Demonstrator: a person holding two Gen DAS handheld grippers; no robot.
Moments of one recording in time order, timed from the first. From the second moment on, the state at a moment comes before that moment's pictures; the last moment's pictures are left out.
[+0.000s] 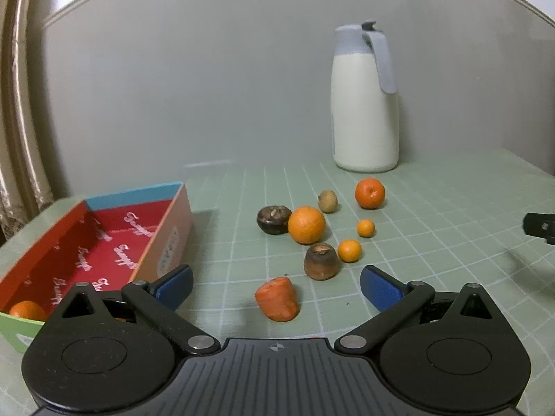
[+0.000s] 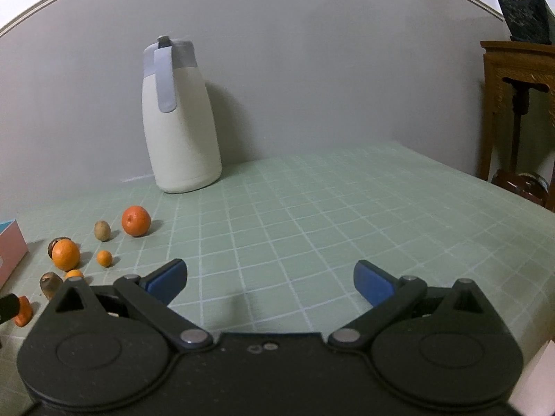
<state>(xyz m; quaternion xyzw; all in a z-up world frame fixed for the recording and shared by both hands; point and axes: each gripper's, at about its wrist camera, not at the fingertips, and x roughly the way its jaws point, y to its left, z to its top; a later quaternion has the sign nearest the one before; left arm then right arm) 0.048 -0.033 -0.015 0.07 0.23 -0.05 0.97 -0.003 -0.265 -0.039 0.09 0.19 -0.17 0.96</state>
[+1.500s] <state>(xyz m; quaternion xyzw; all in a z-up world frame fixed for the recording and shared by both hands) 0.052 0.005 -0.005 0.02 0.20 -0.02 0.98 0.006 -0.258 -0.043 0.13 0.21 -0.14 0.96</state>
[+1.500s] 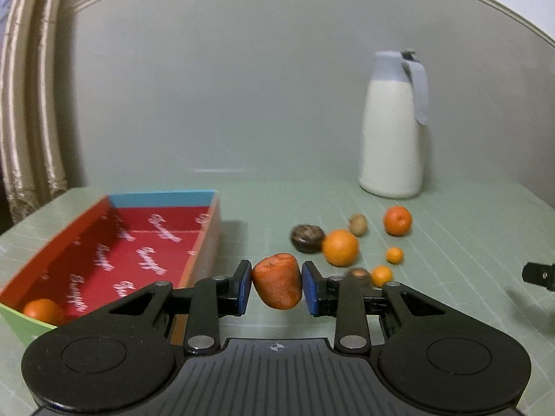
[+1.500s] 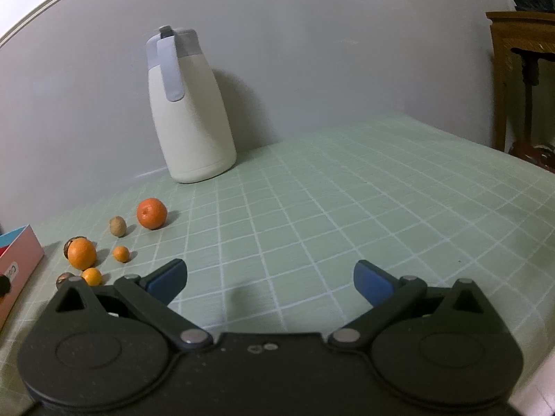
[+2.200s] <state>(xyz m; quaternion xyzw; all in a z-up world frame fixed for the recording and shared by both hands) 0.051 0.098 -0.002 -0.03 0.21 0.09 0.97 0.021 -0.193 -0.040 0.08 0.21 -0.08 0.97</state>
